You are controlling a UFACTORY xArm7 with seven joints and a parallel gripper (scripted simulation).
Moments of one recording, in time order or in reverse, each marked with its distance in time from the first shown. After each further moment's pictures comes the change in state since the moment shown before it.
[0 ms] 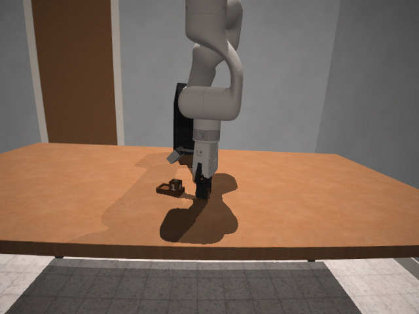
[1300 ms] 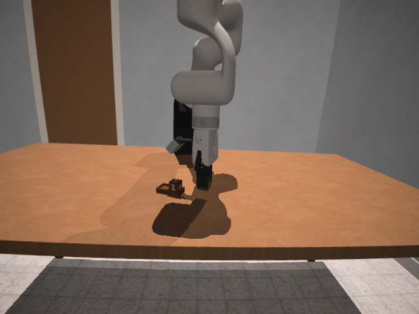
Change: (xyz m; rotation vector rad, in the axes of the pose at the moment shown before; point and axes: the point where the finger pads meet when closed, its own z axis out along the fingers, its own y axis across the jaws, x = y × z) arm 0.000 -0.001 -0.034 -0.006 -0.024 0.000
